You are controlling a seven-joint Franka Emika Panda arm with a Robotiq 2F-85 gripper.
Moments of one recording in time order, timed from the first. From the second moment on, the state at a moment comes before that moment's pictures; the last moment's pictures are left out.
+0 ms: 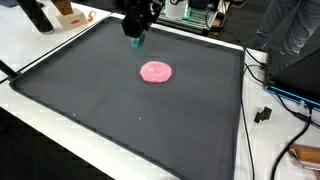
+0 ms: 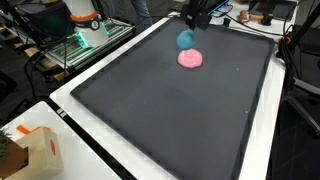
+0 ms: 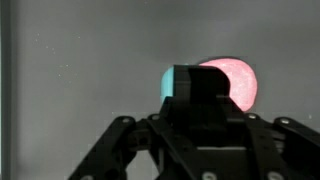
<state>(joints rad) 0.15 0.33 0.04 -1.70 -0.15 1.75 0.17</state>
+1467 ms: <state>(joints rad) 0.09 0.22 0.06 -1.70 0.08 1.73 -0.10</state>
